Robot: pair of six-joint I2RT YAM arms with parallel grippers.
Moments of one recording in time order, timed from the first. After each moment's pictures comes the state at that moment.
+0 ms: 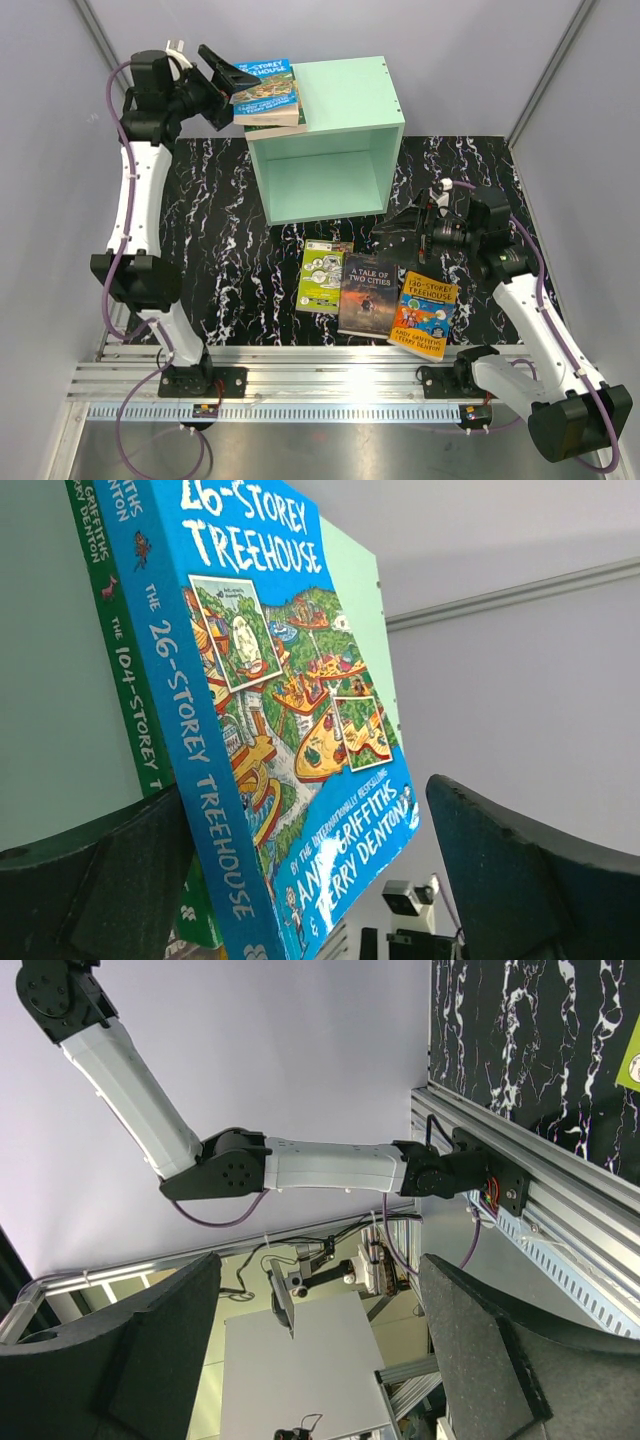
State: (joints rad) left arm -0.01 1.80 2.12 -0.59 0.61 -0.97; right arm 0.23 0.97 0.91 -0.29 -0.99 1.29
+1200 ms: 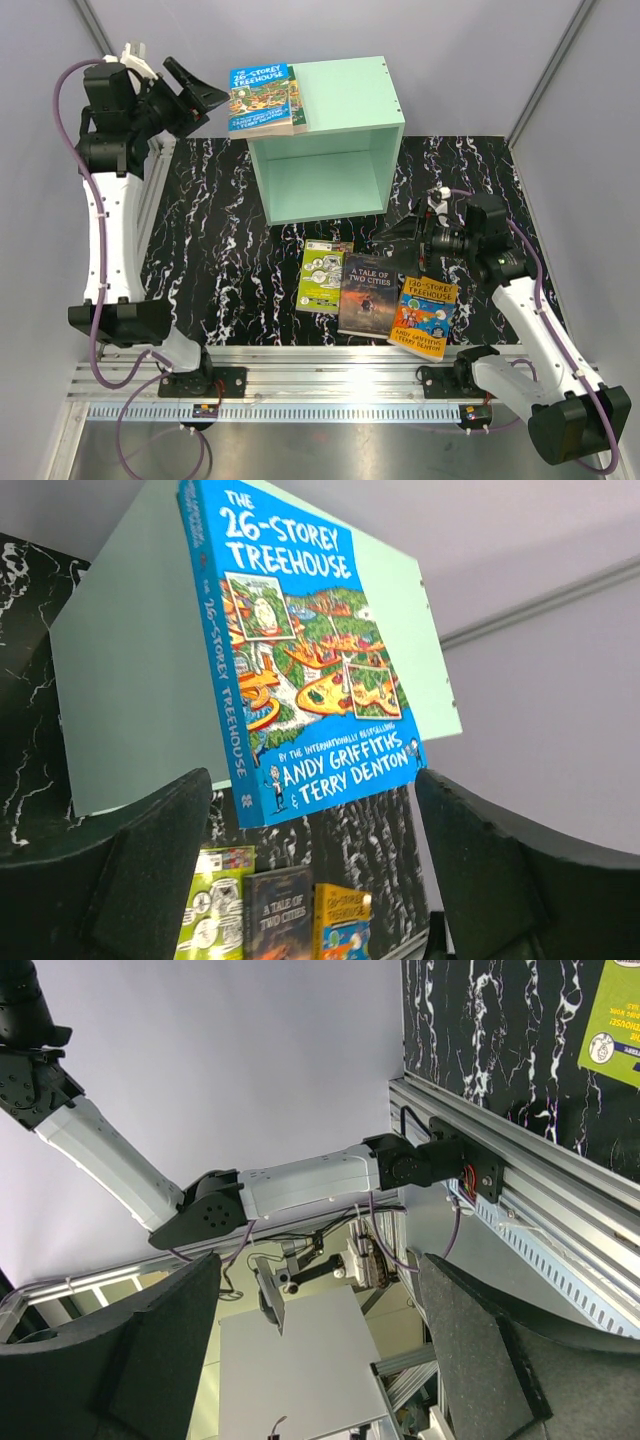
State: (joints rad) left arm 0.06 1.56 2.02 -0.73 0.52 -0.72; right arm 0.23 0.96 0.87 -0.35 -0.99 1.24
